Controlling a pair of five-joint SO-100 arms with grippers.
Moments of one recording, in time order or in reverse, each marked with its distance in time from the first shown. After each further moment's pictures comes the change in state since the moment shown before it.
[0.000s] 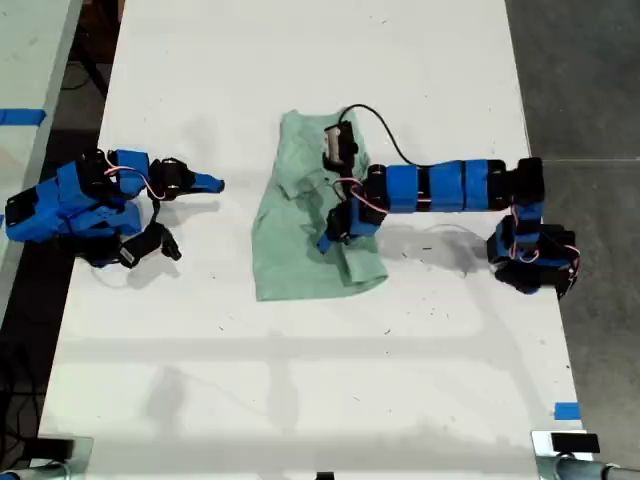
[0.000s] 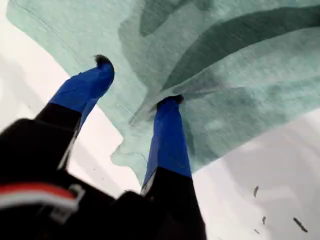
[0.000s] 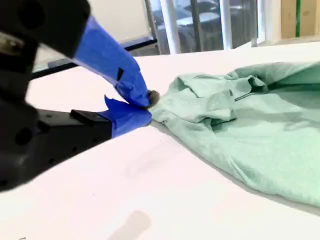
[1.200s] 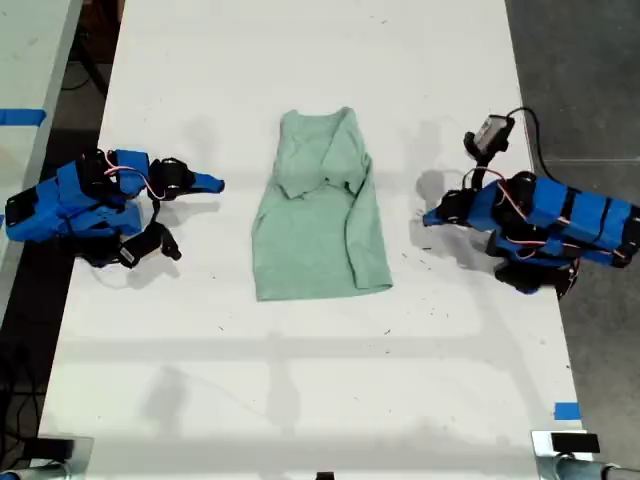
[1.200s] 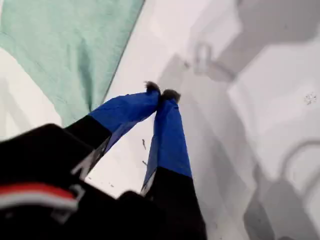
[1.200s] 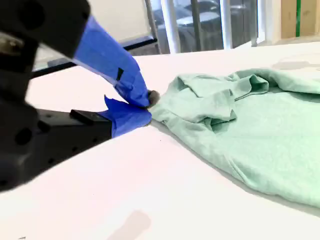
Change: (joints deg) arm 0 0.0 0.0 0.0 0.0 -0.2; arm 1 18.7 107.1 102.4 -13.4 3.0
